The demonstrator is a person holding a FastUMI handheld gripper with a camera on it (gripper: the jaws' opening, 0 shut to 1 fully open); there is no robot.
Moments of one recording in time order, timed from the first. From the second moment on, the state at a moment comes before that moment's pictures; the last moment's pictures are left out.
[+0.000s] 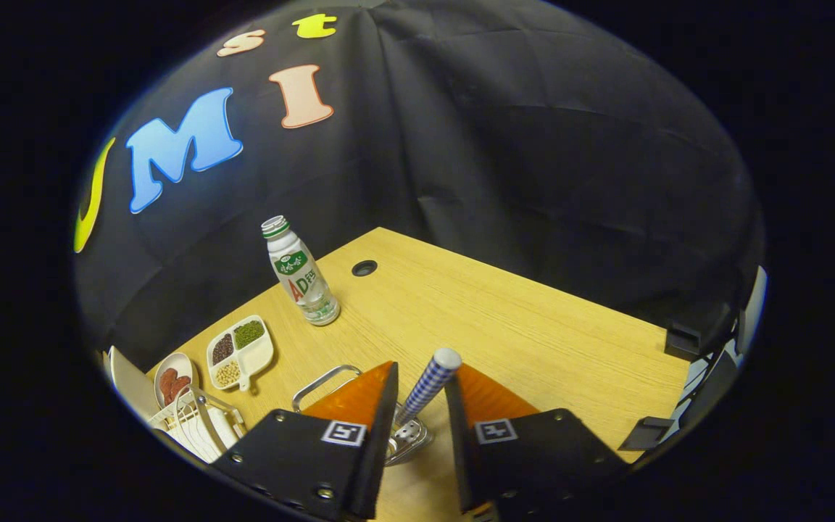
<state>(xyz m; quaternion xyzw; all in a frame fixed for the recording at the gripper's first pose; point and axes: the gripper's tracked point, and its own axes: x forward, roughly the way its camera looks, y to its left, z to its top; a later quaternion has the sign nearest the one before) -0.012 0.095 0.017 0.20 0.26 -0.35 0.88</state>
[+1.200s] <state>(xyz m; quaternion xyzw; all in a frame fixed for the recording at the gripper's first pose) -0.018 0.217 0.175 0.03 0.16 -0.23 0.96</state>
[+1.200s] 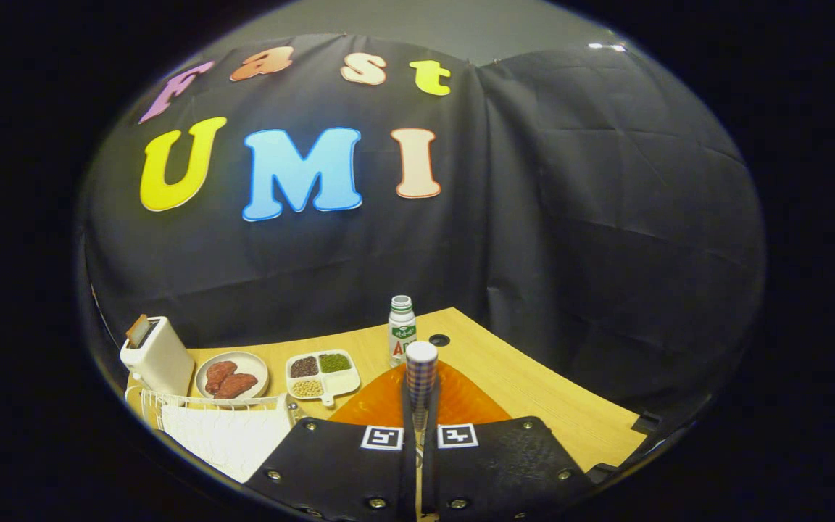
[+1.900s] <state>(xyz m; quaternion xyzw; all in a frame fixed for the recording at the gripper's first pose) -0.109 0.454 0.101 0.01 0.20 -0.03 0.98</state>
